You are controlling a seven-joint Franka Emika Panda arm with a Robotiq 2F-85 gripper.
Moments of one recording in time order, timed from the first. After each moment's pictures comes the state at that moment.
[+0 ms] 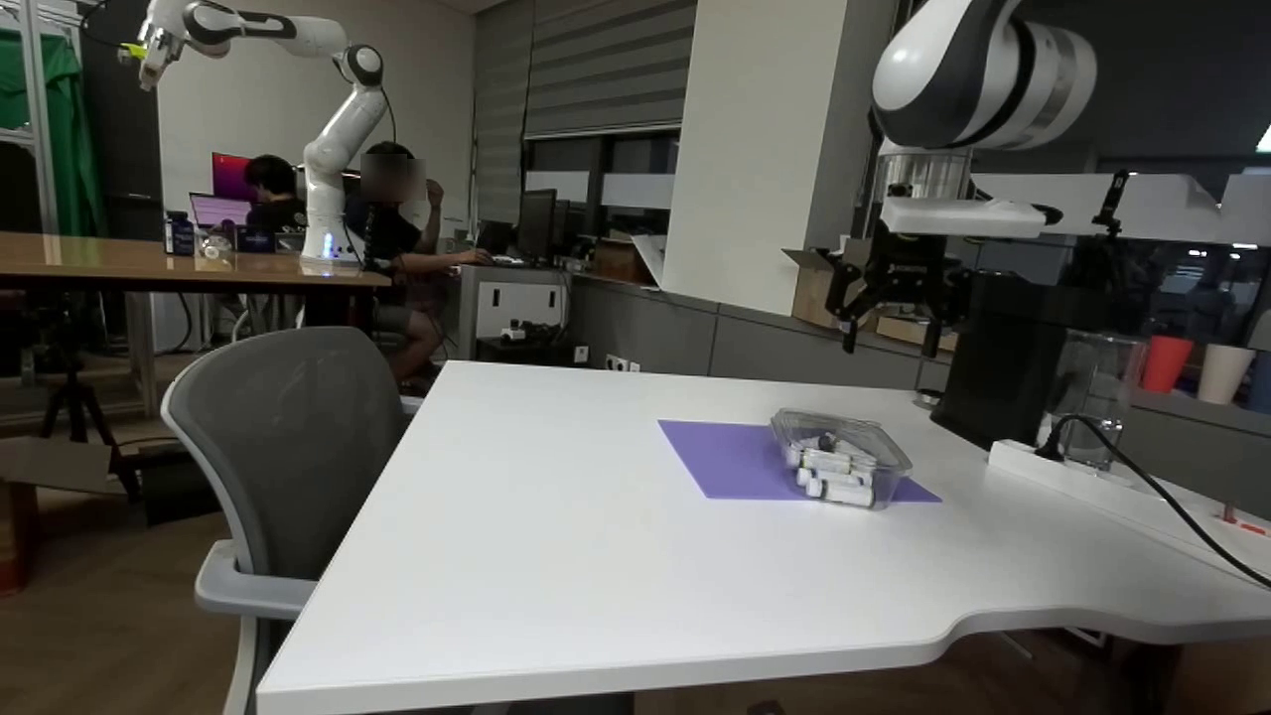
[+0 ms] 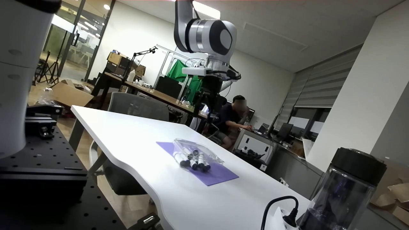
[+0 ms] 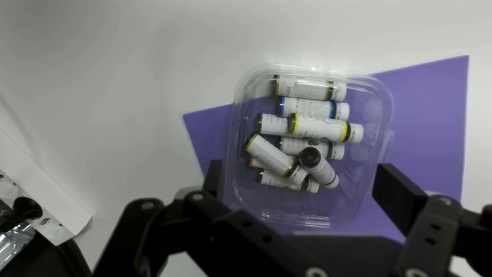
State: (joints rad) arm -0.11 0.05 0.01 -2.44 -0.19 2.59 0.36
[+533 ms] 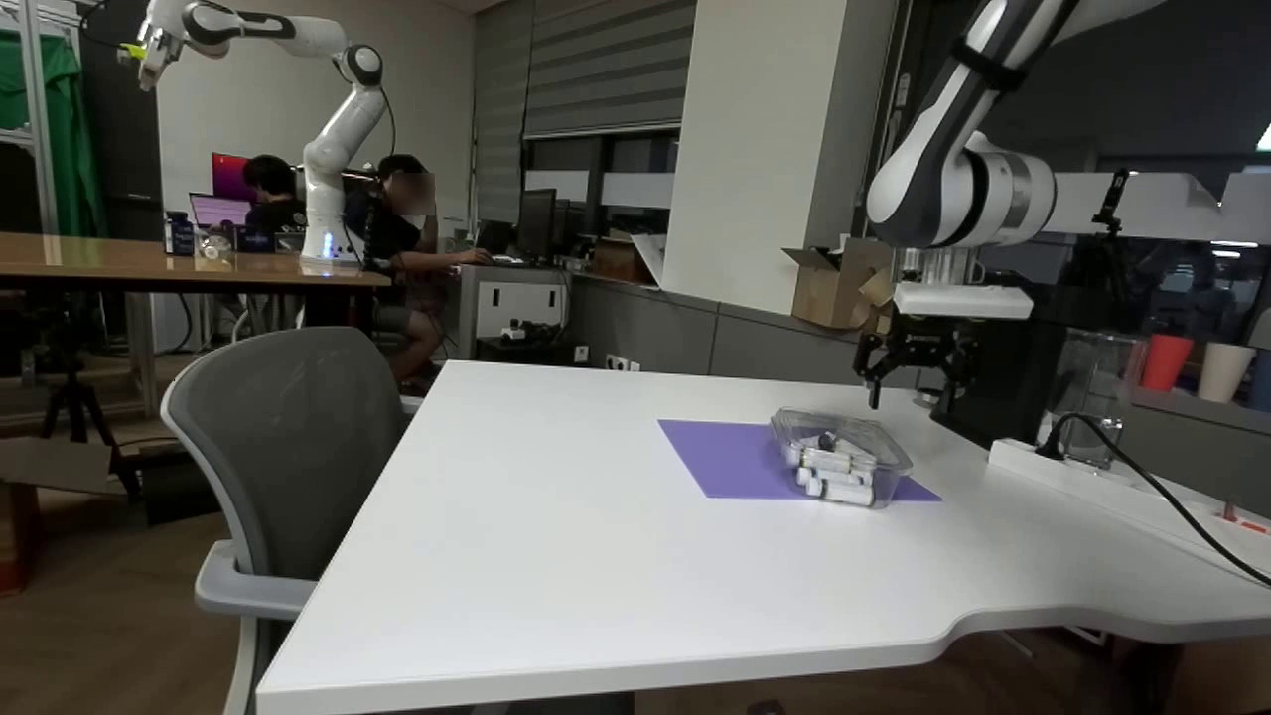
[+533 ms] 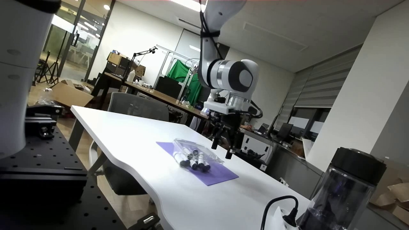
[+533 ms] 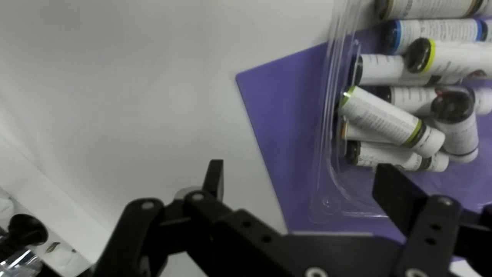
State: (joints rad) arm -0.14 0.43 -0.12 -2.14 -0.08 2.62 0.23
